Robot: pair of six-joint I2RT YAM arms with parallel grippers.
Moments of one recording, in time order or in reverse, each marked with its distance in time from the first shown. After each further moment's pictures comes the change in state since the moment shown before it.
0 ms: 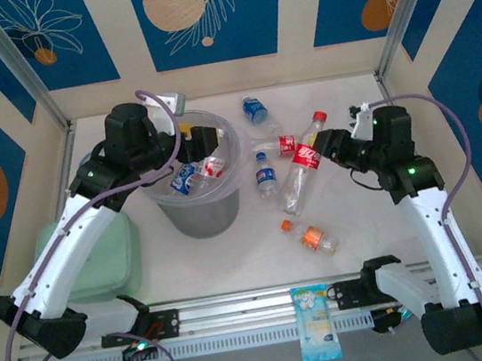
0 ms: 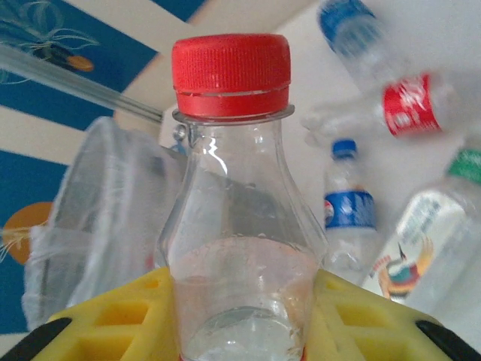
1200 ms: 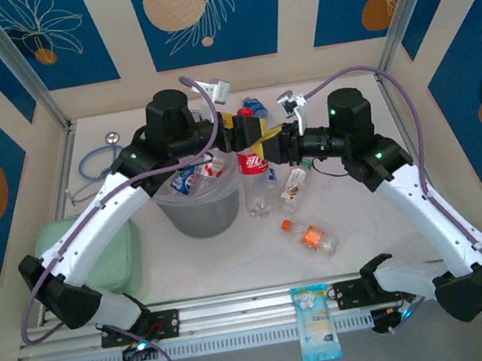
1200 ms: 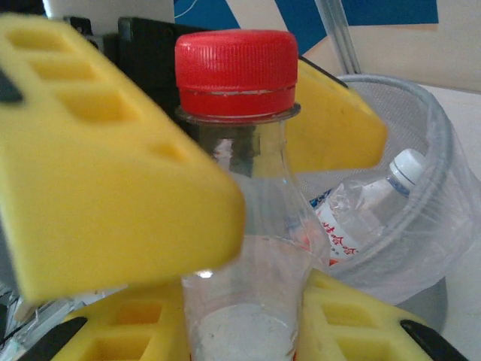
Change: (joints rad) left arm -0.140 0.185 0.072 0.240 0.165 -0.175; right arm 0.374 0.183 0.150 0.268 -0.184 -0.334
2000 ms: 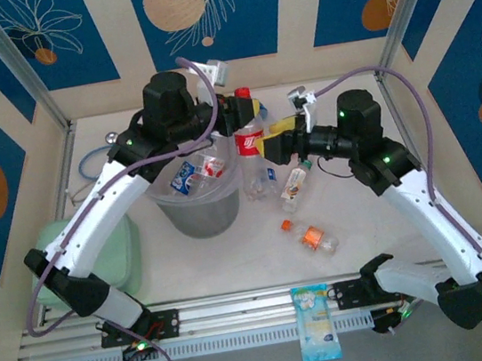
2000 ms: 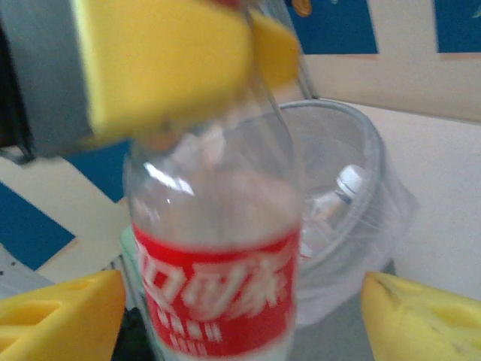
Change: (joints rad) left arm 0.010 0.090 0.245 -0.130 -0.088 0.084; right arm -0.030 -0.059 -0.016 -0.017 0.114 0.006
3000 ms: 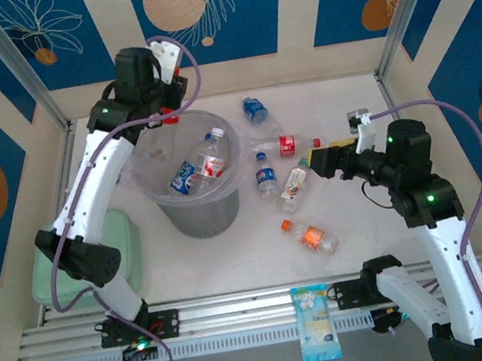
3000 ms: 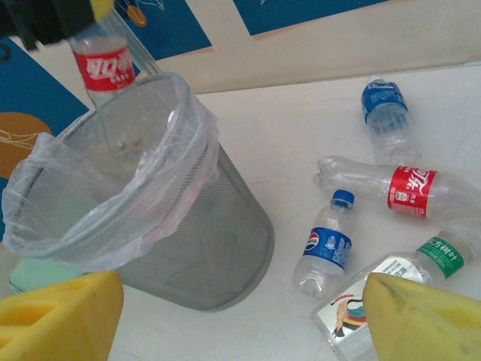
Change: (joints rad) left arm 0.283 0.169 0.172 -0.245 -0.462 0.584; right arm -0.307 -0.291 -0.138 -0.302 0.087 -0.033
